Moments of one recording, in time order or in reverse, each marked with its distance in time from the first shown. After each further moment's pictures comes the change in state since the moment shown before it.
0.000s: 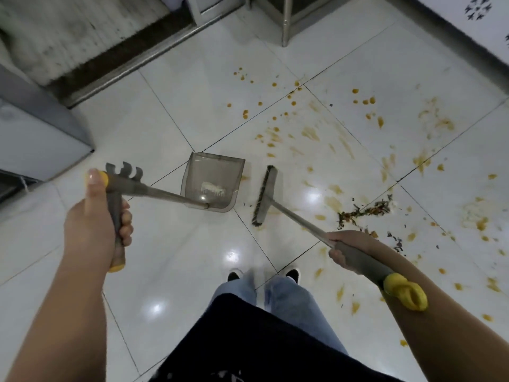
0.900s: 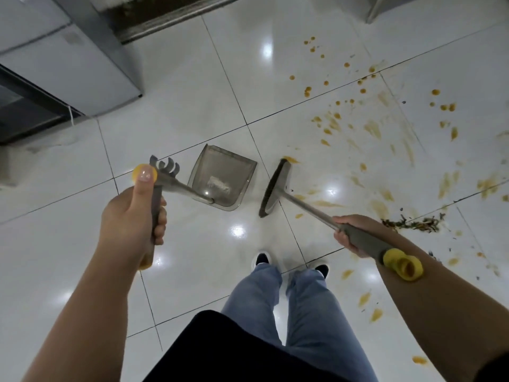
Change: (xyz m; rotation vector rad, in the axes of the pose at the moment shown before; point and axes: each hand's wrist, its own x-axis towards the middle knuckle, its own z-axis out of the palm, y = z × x) left_hand 0.042 -0.034 -0.119 0.127 0.101 -0.016; right_hand 0.071 -0.007 0.160 -0.169 -0.071 0.126
